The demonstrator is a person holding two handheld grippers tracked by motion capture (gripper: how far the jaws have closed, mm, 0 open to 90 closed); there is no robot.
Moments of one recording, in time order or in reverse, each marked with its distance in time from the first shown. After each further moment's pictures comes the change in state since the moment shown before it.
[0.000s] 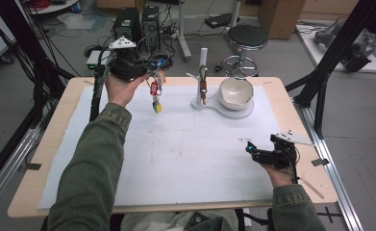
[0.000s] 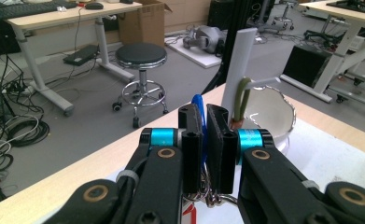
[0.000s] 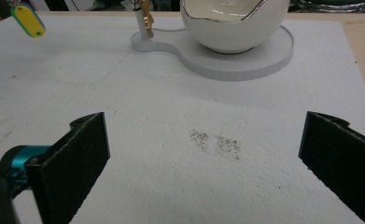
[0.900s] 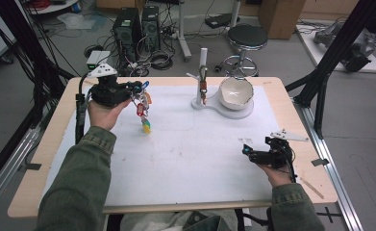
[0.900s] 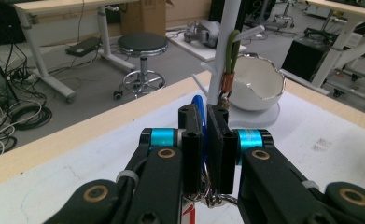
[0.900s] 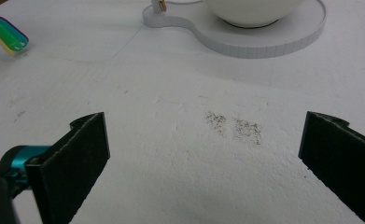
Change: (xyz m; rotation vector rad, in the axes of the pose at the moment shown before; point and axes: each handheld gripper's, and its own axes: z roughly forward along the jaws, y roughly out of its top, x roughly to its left) left arm -0.009 -0.054 -0.059 -0.001 0.000 -0.019; right arm 0.000 -0.002 0.012 0.099 0.061 0.012
